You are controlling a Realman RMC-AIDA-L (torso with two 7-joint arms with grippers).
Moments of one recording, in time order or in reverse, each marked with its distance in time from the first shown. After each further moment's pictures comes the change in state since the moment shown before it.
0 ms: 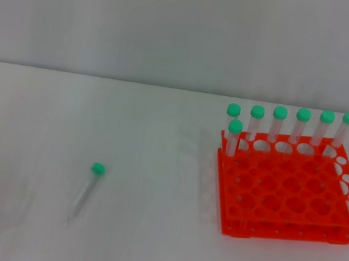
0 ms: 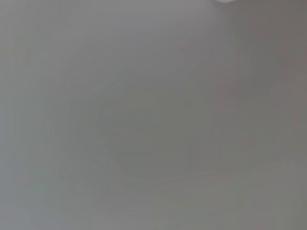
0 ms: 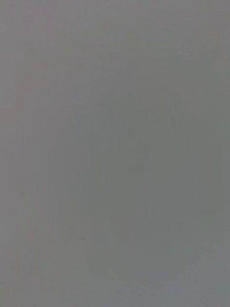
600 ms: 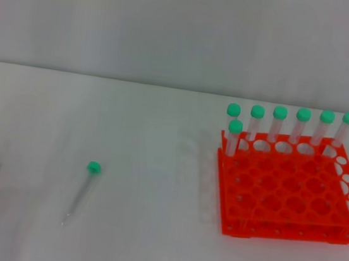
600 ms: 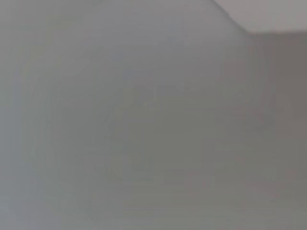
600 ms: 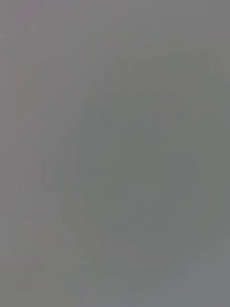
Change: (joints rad) left arm -0.105 0.011 0.020 -0.010 -0.020 -0.084 -0.216; right arm 0.011 0.003 0.001 0.000 0.000 0.000 -0.001
